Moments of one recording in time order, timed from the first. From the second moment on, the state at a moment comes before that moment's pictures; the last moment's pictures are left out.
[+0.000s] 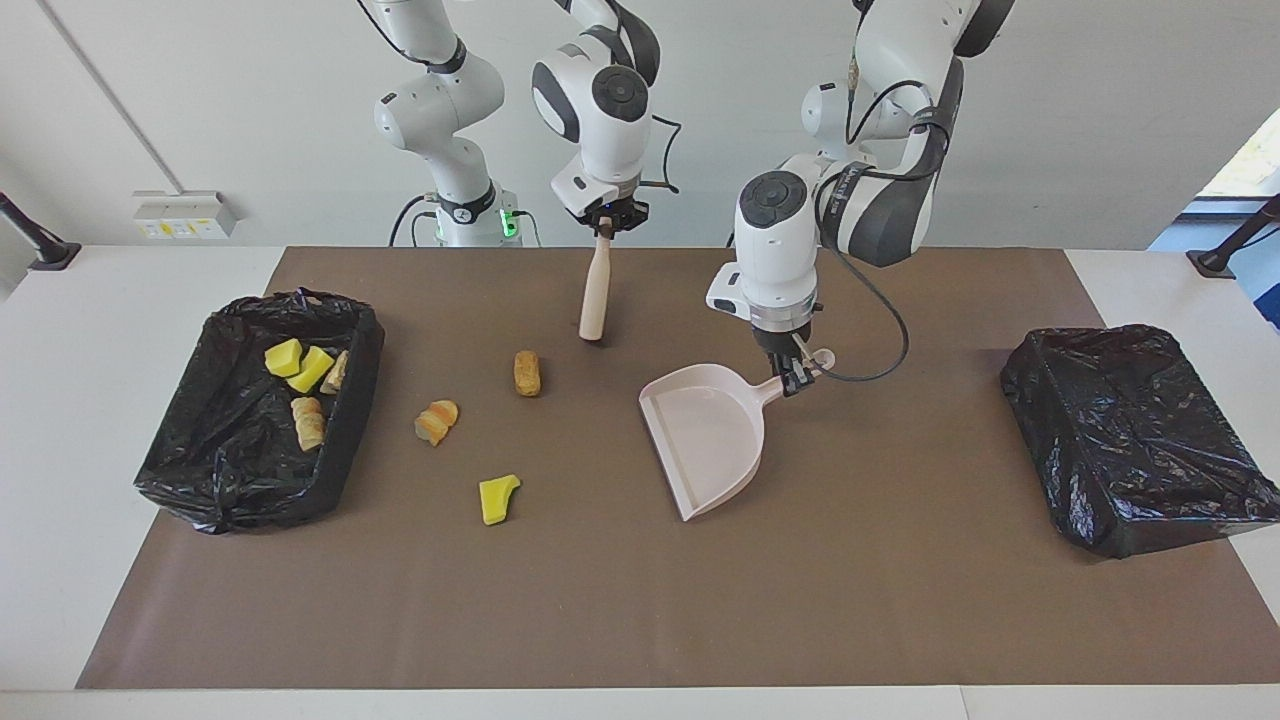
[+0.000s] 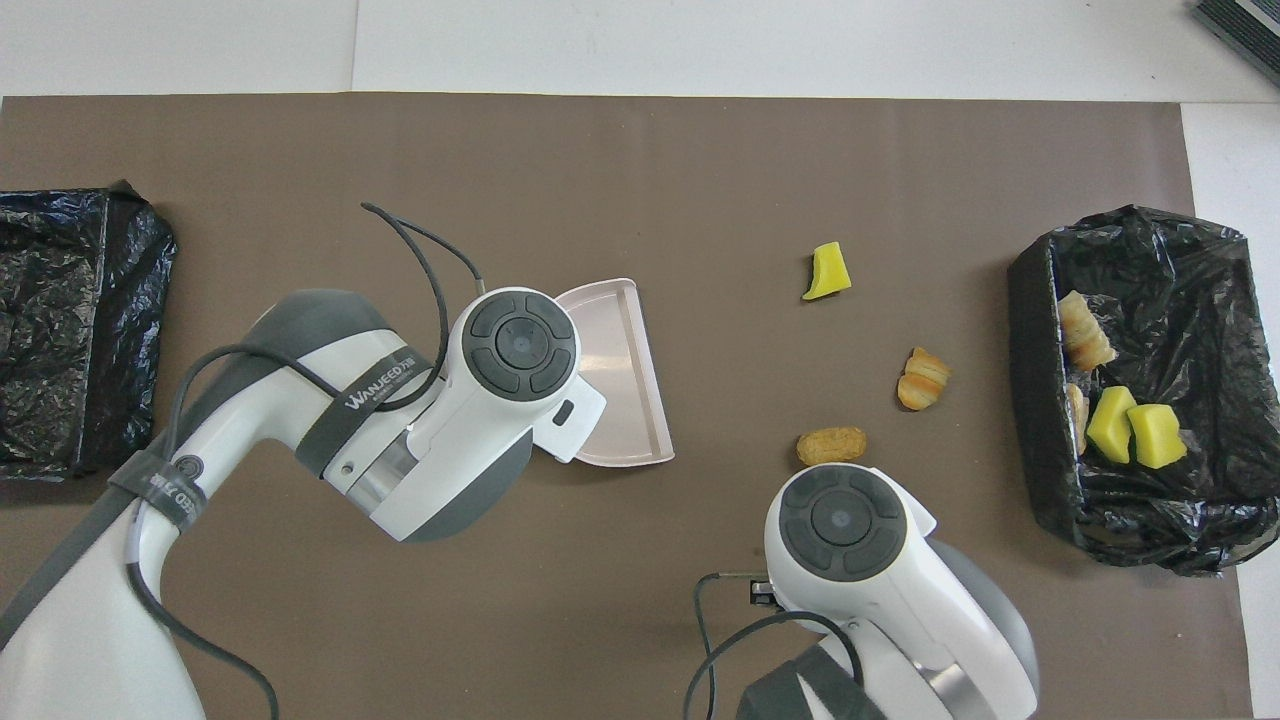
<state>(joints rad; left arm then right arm) -0.03 0.24 -0.64 -1.84 0.39 1.90 0.63 0.53 -0.17 0.03 -2.22 0.01 1.70 0.63</state>
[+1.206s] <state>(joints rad) -0.03 0.10 -0.54 -1.88 0.32 1.78 0.58 0.38 -0.22 0.04 -2.49 0.06 1.84 0.74</state>
